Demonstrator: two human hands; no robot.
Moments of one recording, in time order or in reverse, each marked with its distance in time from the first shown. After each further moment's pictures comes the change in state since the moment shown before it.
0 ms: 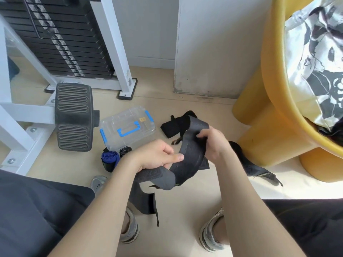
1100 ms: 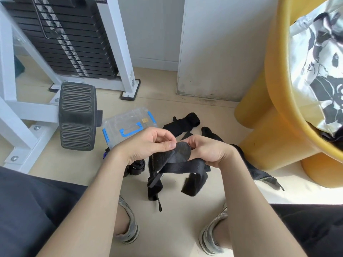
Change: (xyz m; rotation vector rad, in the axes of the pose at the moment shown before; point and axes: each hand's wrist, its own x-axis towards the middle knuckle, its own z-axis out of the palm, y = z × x) left_hand -0.013 -0.004 -0.032 -0.323 0.049 0.244; right_hand -0.028 -0.019 0.016 -0.510 -0.959 -0.072
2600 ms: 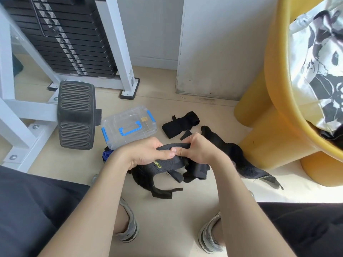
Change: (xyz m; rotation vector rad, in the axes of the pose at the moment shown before) left_hand 0.004 -0.014 0.009 0.149 -0.014 -0.339; right_hand 0.019 0.027 -0.004 -0.558 0.471 0.044
